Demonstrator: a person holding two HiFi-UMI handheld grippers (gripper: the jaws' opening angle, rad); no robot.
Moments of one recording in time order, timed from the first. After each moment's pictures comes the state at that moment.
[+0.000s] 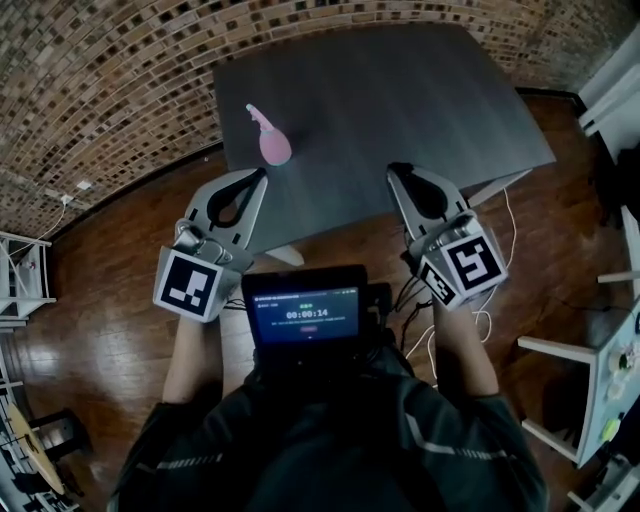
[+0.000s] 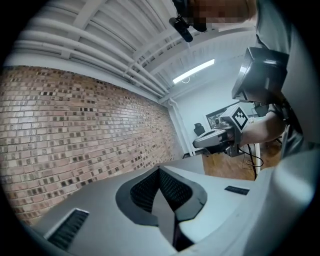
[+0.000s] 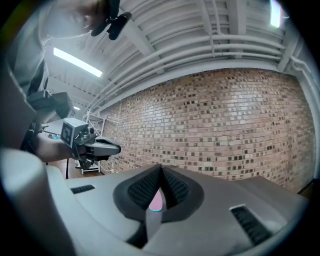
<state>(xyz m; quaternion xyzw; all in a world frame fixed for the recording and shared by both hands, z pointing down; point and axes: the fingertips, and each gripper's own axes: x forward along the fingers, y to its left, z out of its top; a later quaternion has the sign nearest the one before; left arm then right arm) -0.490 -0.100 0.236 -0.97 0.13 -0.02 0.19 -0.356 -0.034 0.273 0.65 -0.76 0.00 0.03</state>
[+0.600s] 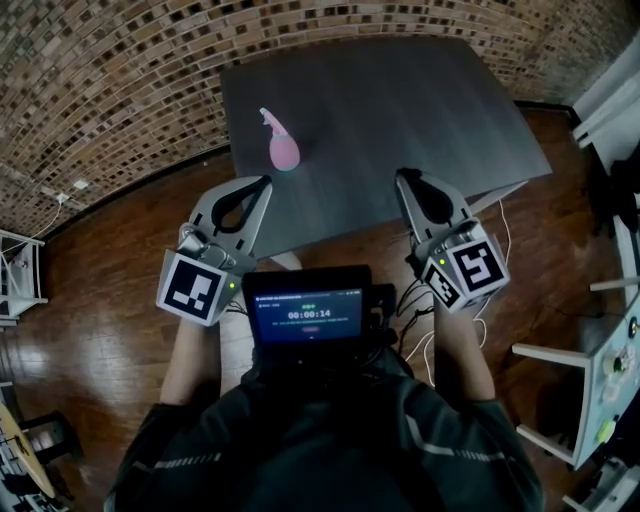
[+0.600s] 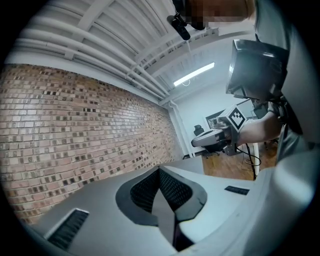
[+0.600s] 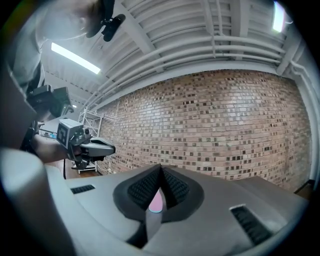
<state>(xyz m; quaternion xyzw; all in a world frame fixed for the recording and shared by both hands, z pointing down) -0.522 -0.113 0.240 -0.98 0.13 -0.01 0.18 -0.374 -0.047 0.269 0.66 -0.75 0.00 0.04</state>
